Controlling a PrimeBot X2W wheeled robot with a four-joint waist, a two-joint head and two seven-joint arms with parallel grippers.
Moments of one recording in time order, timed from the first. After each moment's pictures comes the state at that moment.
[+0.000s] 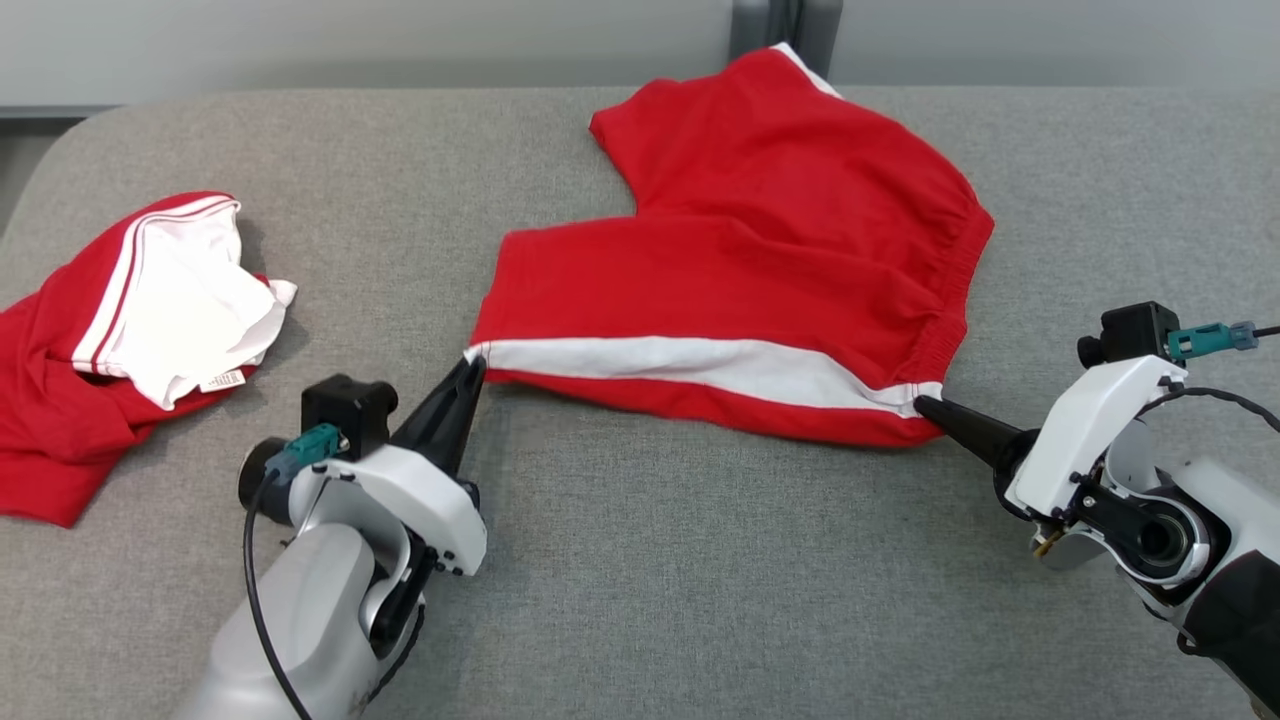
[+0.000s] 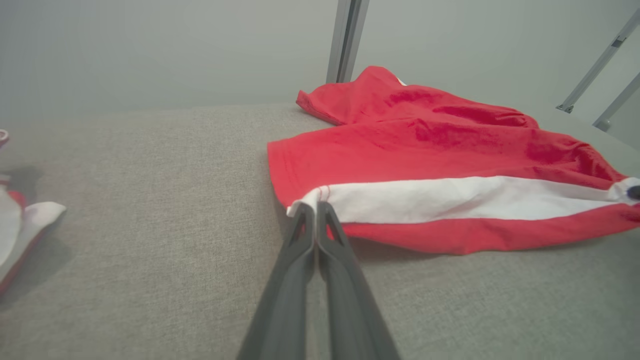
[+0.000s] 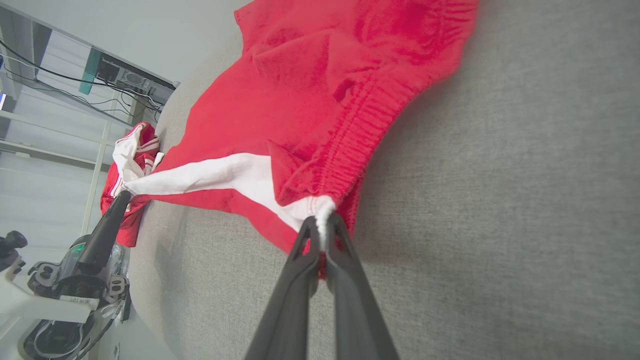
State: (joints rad) left arm -0.58 0.17 -0.55 0.75 -0.57 -0.13 -0.26; right arm -0.72 -0.55 0.97 0.46 1.61 0.13 0.19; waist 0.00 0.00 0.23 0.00
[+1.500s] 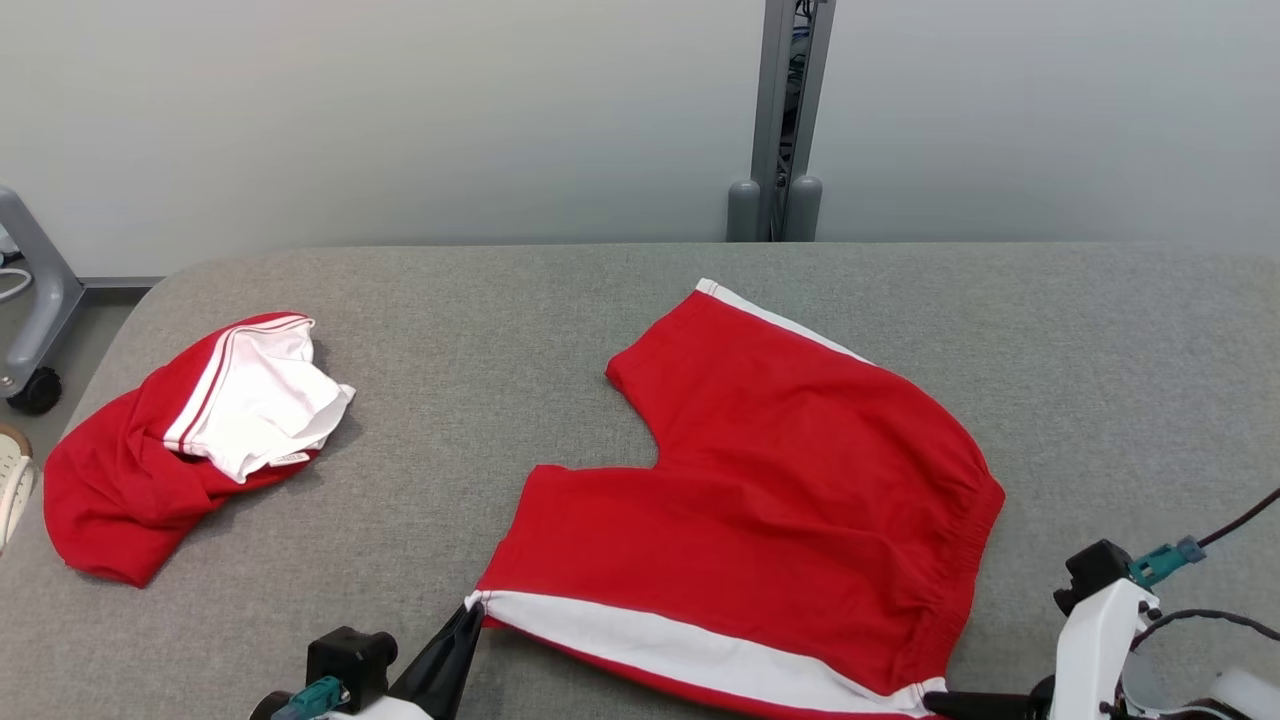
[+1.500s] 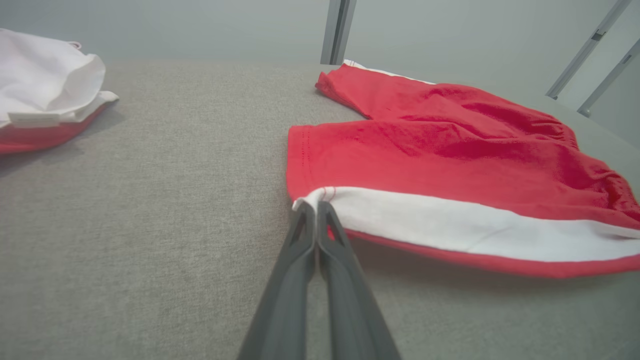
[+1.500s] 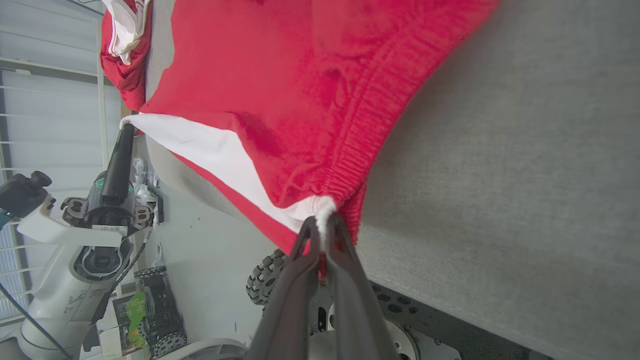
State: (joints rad) left arm -0.13 0.21 -0.51 0.55 -0.54 -0.10 -0.26; right arm -0.41 -0.68 1.02 0.30 1.73 0.13 0.45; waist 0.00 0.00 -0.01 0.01
